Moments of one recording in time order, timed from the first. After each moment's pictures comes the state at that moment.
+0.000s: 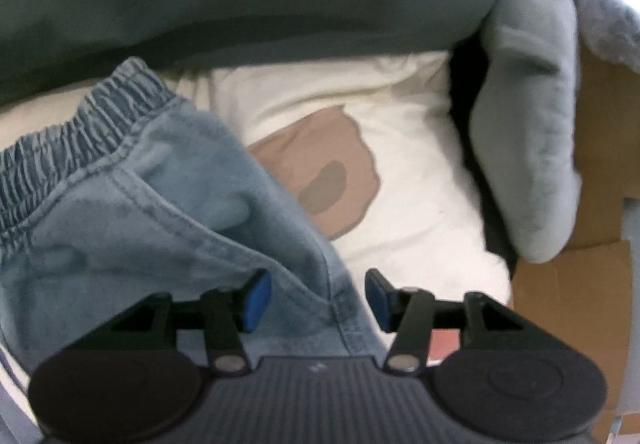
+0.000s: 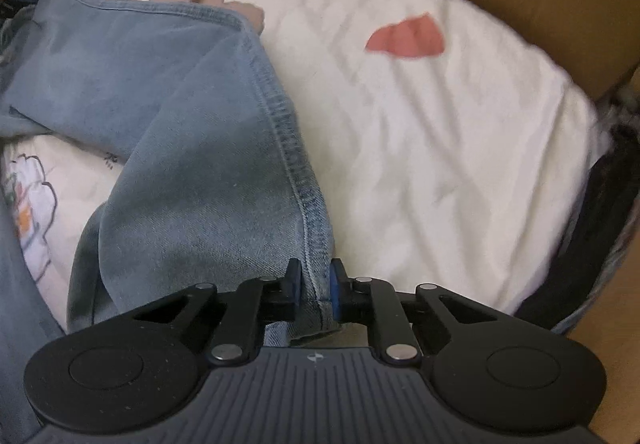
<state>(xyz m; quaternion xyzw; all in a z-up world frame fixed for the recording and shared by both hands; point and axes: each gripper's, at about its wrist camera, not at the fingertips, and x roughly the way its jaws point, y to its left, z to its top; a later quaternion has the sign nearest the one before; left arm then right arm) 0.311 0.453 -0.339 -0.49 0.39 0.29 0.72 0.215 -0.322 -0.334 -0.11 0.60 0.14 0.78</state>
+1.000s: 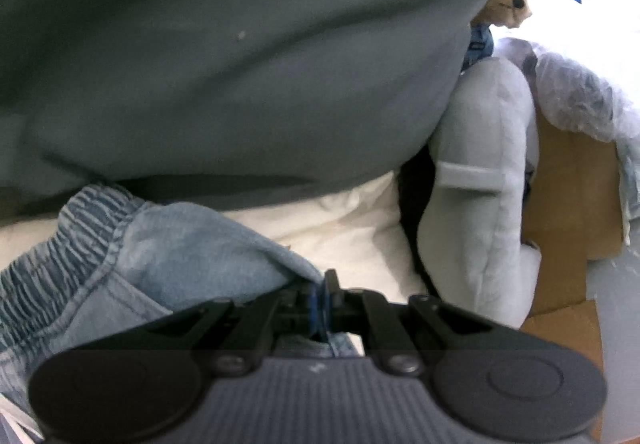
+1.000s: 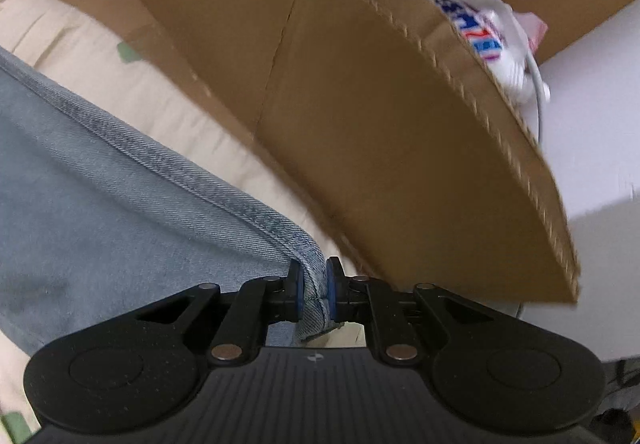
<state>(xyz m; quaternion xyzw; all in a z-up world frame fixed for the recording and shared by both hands) 0.327 0.488 -0.292 -0.45 0.31 0.29 0.79 0.396 -0.351 -0.276 -0.26 0.53 0.00 0.80</state>
